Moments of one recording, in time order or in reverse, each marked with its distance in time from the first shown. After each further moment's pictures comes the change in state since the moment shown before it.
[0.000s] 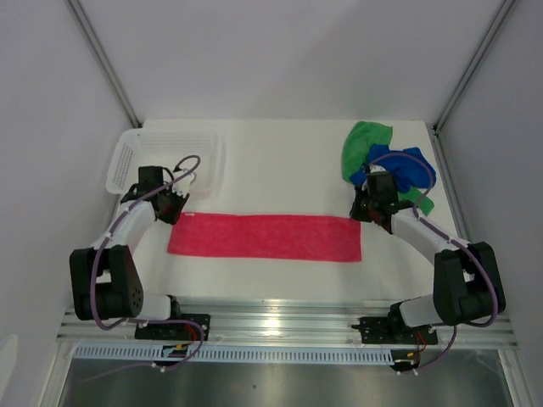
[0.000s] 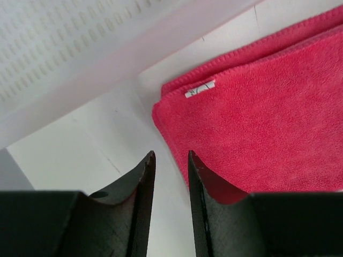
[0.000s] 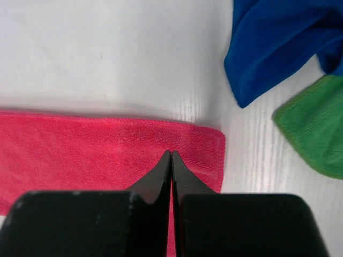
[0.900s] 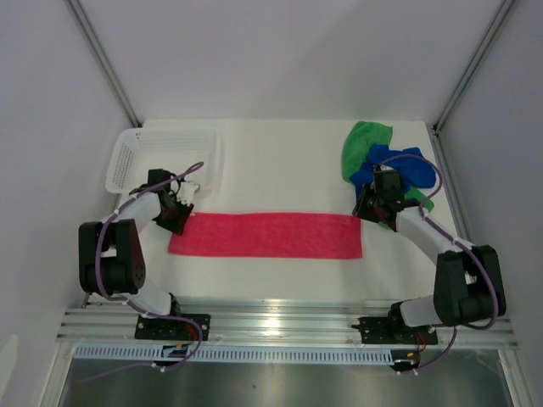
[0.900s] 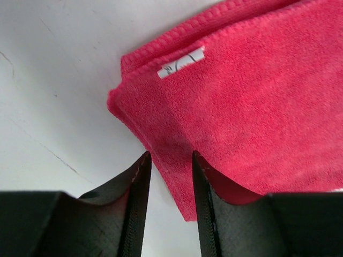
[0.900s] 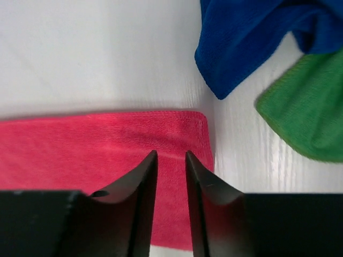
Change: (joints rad) left arm -0.010 0.212 0.026 -0.085 -0.042 -0.035; right arm -0.051 0.063 0.010 -0.033 -0.026 0.085
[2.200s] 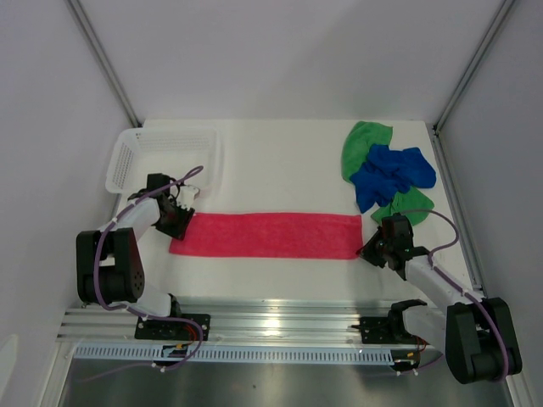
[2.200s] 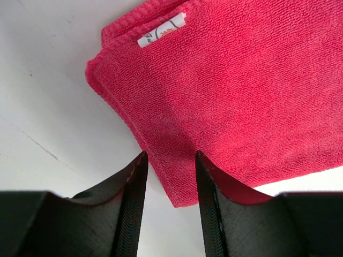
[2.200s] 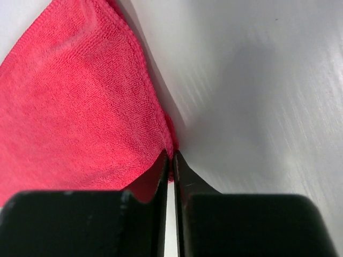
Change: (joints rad) left arm 0.000 -0.077 -0.055 -0.031 0.026 -0.008; right arm -0.023 -0.391 -0.463 0.035 -0.036 0.397
